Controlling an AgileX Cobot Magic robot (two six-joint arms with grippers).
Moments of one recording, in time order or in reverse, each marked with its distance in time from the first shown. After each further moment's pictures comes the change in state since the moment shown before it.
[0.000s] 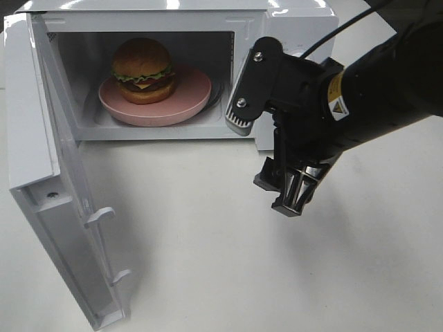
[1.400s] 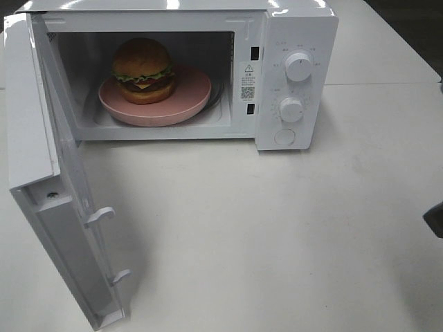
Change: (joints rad) left arm 0.000 0.000 0.000 0.000 0.000 0.000; right arm -0.052 -0.570 0.134 0.026 0.624 0.468
